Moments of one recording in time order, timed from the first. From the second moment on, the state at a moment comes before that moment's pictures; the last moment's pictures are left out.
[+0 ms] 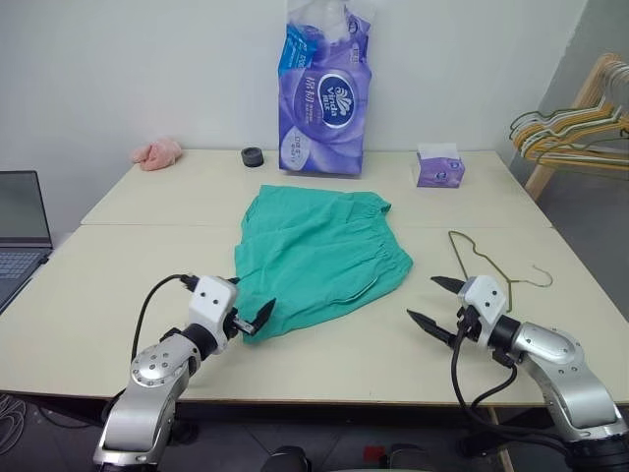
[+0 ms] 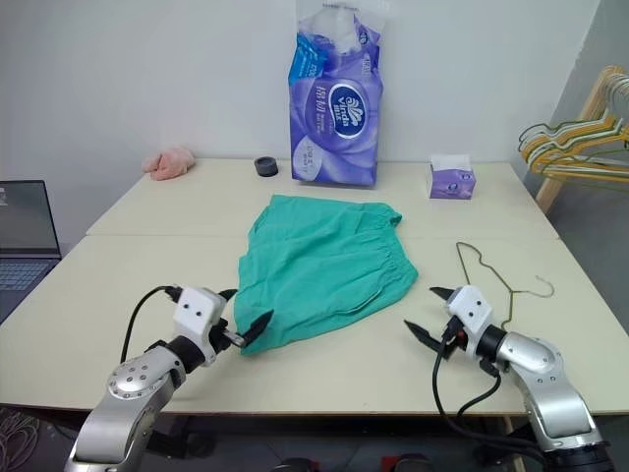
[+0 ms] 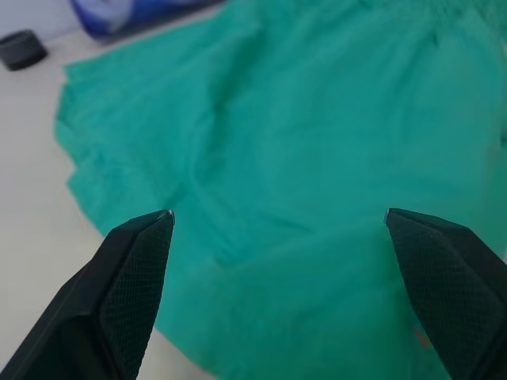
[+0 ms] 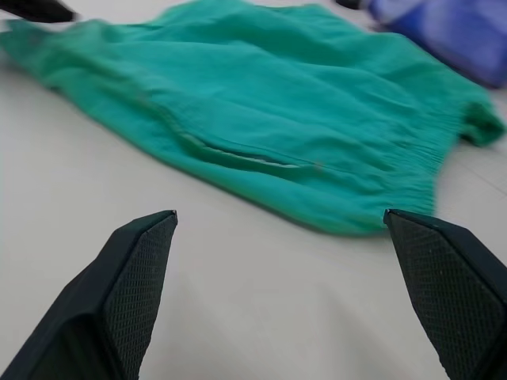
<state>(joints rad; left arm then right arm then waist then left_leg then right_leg) 0.04 0.55 -0.01 -0.22 -0.13 0.32 -0.55 0.02 -0.64 0.04 -0.29 0.24 0.20 0.84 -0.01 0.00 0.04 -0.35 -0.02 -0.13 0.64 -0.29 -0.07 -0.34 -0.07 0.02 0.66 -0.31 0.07</state>
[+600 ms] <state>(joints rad) 0.01 0.56 -0.08 -0.20 -0.23 0.42 -0.75 0.02 -0.67 0.03 -0.37 0.26 0.26 0.85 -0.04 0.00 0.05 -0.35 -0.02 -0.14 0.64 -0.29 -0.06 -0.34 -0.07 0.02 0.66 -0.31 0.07</state>
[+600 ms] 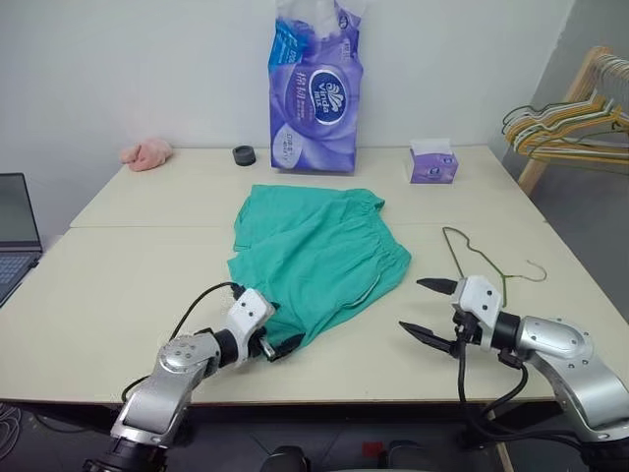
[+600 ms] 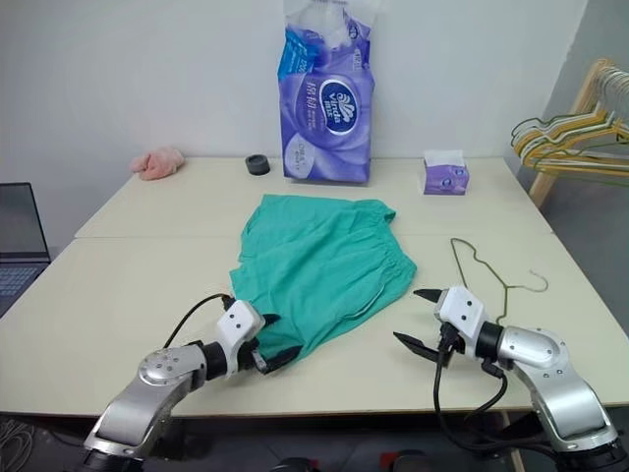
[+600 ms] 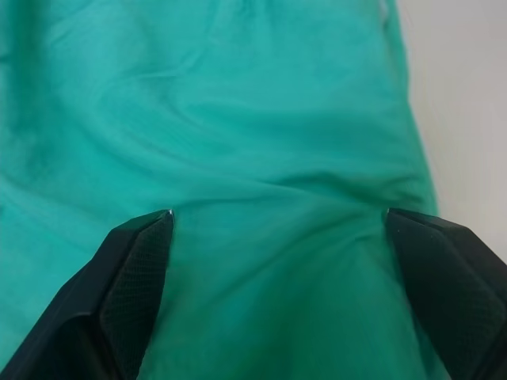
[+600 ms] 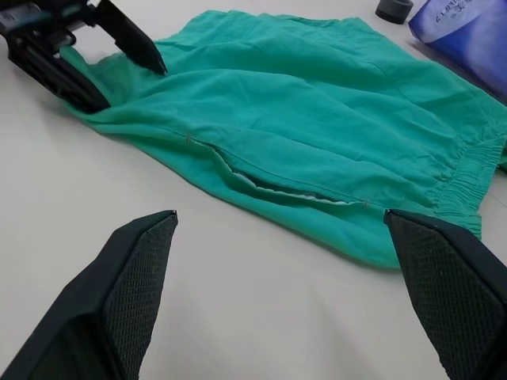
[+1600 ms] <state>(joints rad) -0.02 0.57 -0.06 -0.08 -0.10 0.34 -0.60 -0.19 -0.65 0.17 -0.13 -0.01 0.07 0.76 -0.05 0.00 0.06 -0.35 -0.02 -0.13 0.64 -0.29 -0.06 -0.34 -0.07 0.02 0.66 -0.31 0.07</state>
